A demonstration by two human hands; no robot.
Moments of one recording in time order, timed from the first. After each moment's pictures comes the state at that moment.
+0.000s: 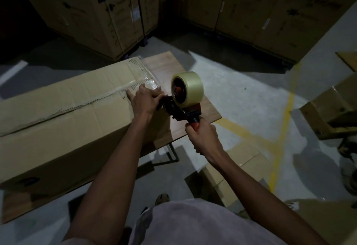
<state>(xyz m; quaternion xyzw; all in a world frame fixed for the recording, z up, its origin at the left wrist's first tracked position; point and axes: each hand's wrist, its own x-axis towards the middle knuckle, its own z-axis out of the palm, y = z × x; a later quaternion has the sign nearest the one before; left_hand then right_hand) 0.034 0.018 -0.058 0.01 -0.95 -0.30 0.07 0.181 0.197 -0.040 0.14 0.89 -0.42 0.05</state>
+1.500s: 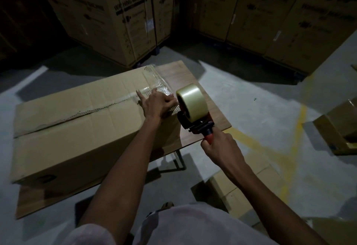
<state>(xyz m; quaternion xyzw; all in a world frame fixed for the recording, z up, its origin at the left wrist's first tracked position) 0.023 0.009 -0.052 -0.02 -0.97 -0.24 0.05 0.194 0.212 -0.028 0.07 0.96 -0.27 0.04</state>
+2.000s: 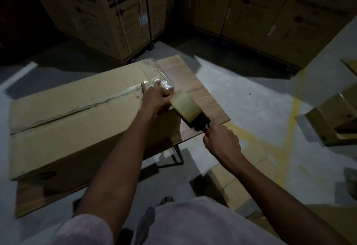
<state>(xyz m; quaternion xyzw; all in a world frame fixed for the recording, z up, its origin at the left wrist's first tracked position) 0.013 -0.015 -0.057 -0.12 -0.95 -0.28 0.02 0.187 0.206 -0.056 0.07 0.98 -0.18 0.01</state>
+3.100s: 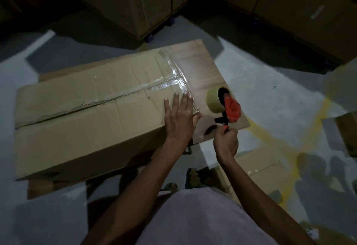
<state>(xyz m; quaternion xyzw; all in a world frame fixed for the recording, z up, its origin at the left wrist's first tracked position) 0.071 0.040 -0.074 -0.05 -0.99 -0.09 0.03 0.106 0.188 -0.152 0.37 0.82 -0.43 -0.04</state>
